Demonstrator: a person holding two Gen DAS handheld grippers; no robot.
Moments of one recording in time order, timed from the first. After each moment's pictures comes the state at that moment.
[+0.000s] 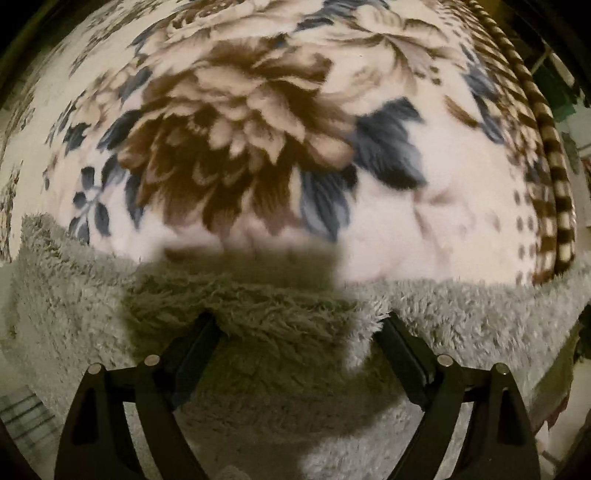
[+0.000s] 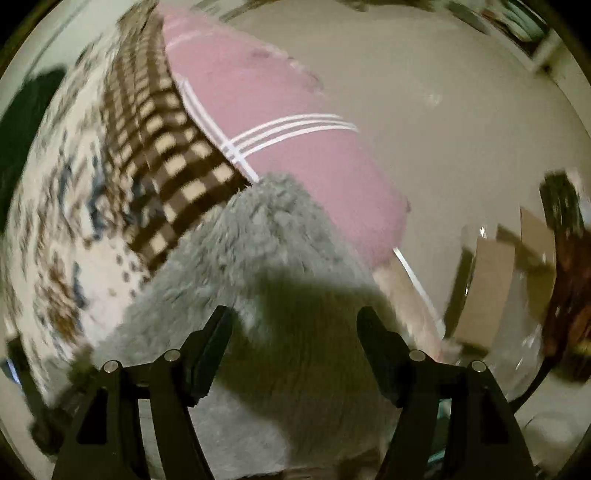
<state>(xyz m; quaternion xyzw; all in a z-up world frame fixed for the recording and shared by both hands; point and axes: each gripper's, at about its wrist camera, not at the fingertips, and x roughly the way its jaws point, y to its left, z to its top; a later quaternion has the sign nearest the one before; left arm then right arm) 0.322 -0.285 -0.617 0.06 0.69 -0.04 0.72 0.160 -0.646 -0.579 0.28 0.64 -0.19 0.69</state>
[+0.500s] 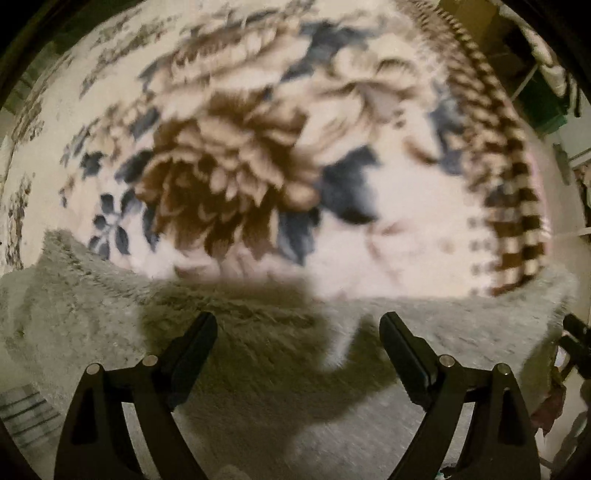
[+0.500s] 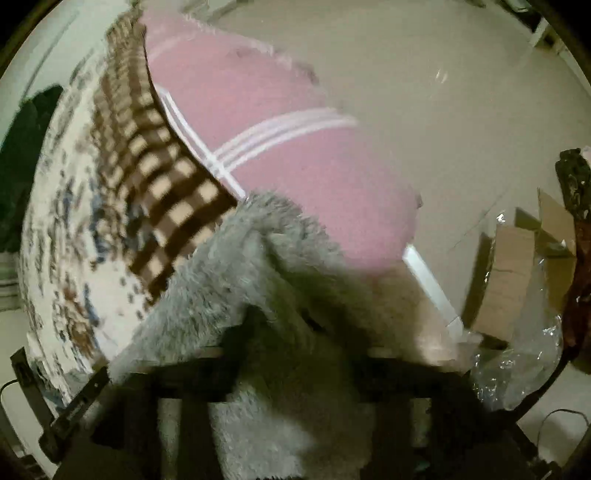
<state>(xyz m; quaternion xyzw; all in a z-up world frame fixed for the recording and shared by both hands) 0.322 -0.314 -0.560 0.04 0.66 -0.06 0.75 0.149 -0.678 -0.576 0.36 0.61 -0.19 0.68</state>
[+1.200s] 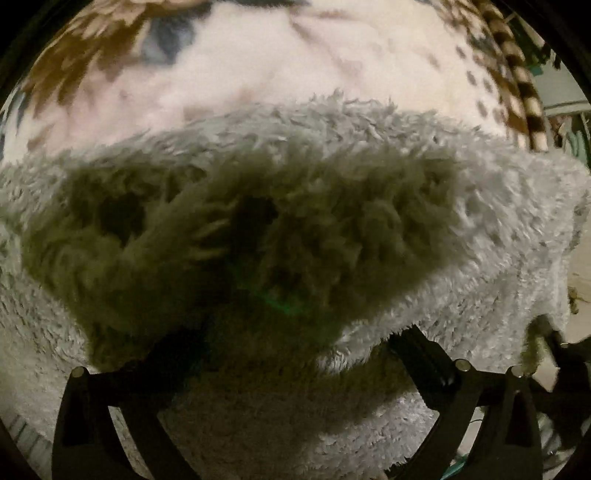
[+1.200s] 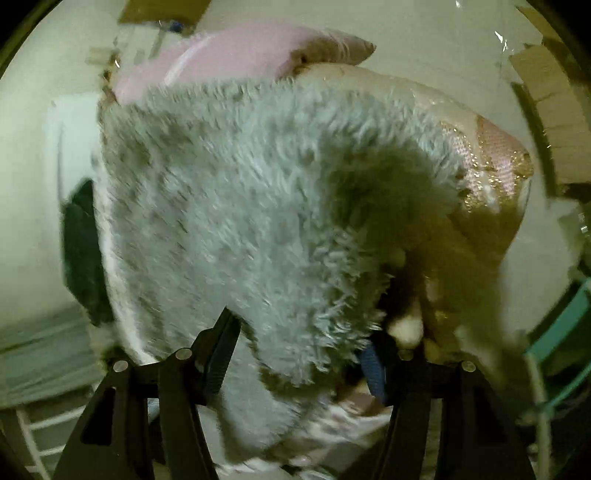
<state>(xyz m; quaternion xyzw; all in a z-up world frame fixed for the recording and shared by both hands) 0.274 -0.350 -0.655 0.04 0.76 -0.13 0.64 0.005 -0.609 -0.664 0.62 0.47 -0.14 0.61</state>
